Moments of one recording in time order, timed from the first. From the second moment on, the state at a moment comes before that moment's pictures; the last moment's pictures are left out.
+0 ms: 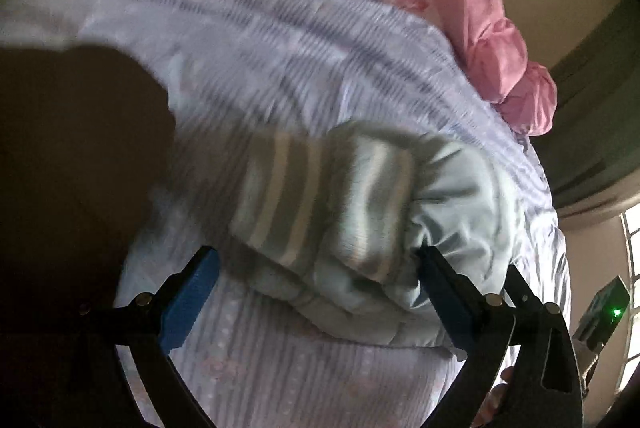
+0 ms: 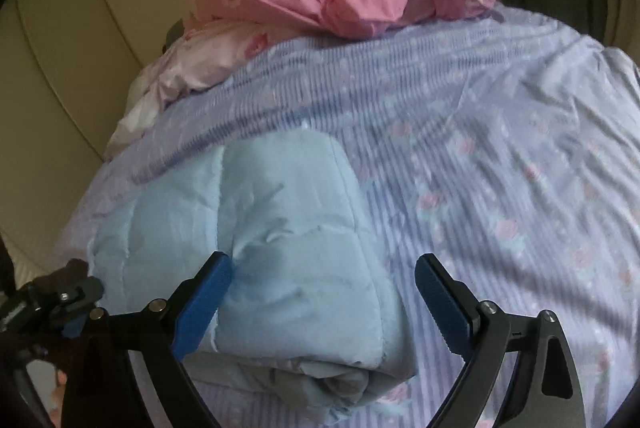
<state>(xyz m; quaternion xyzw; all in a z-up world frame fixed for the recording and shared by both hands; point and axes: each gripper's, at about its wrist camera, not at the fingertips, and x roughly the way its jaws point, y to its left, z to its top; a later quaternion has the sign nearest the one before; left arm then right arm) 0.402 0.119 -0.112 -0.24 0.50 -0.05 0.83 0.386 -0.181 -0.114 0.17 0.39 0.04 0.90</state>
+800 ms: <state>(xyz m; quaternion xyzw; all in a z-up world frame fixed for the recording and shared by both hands) 0.403 0.124 -0.123 -0.29 0.47 -0.09 0.83 0.388 -0.171 -0.134 0.21 0.38 0.10 0.89</state>
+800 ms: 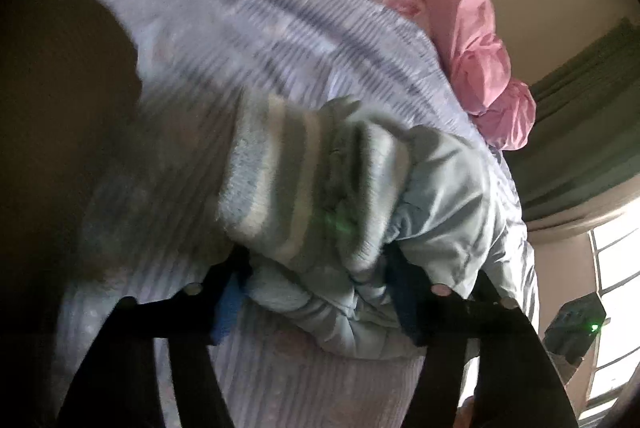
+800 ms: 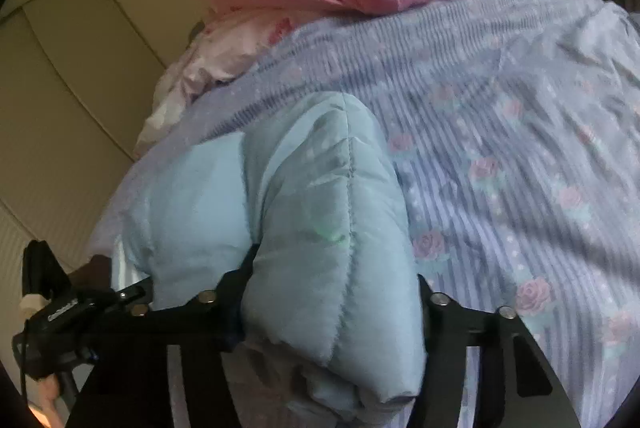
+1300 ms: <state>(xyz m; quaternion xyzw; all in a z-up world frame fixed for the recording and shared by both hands) 0.377 0.124 -0.054 -0.33 0.40 -0.16 0.84 0.333 -0.170 -0.046 0.16 0.28 0.08 0.94</state>
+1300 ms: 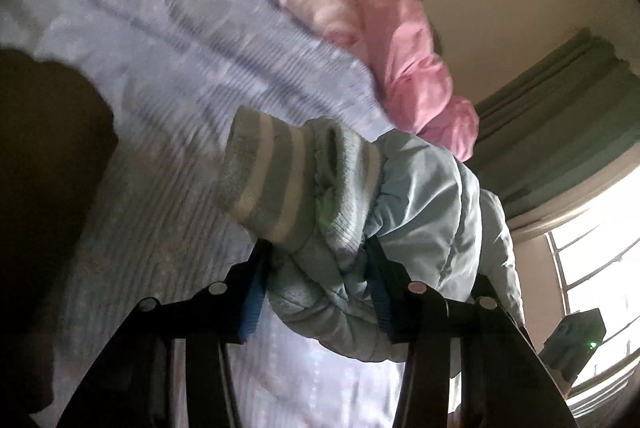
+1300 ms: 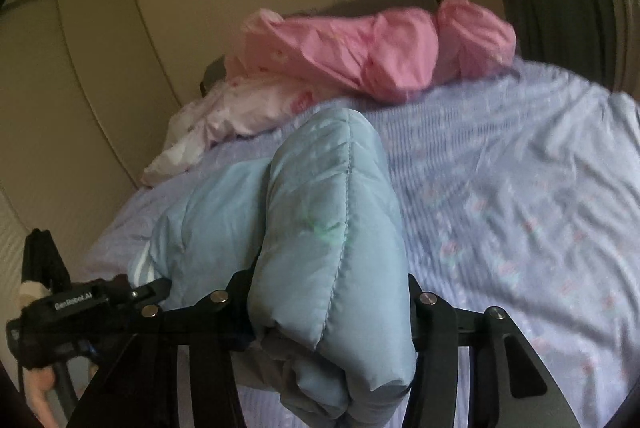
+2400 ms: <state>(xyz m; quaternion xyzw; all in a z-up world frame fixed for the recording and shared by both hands) 0.301 0.416 -0.028 -0.26 0.37 -0.04 0.89 0.307 0.121 -0.045 0.19 0.31 0.20 0.91</state>
